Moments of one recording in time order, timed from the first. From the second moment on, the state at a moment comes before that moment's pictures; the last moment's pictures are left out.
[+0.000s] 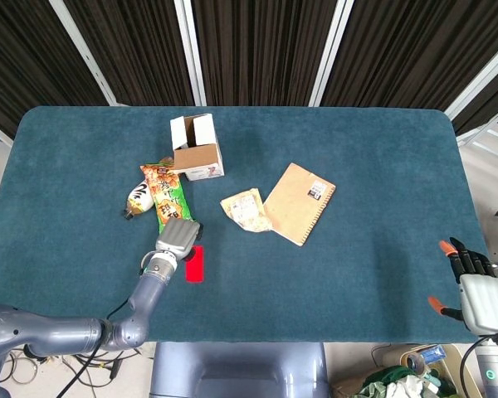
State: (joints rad) left arm -0.99 -1.70 -0.15 -1.47 0.49 1.01 0.83; right arm 0.07 -1.12 0.08 -1.65 -1.44 1.46 -0.08
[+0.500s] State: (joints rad) left arm -1.01 -1.75 -0.14 -1.43 0.47 0.98 0.84; right arm 0.07 -1.12 0.08 -1.66 -1.44 1.46 -0.08
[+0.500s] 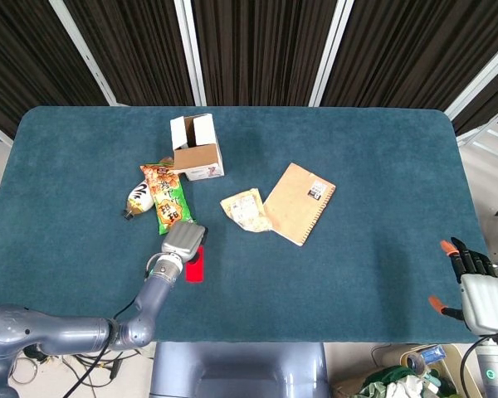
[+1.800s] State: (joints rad) left arm -1.00 -1.75 -0.13 -1.44 0.48 1.02 0.86; right arm 0.07 -1.12 0.08 -1.66 -1.44 1.46 -0.07
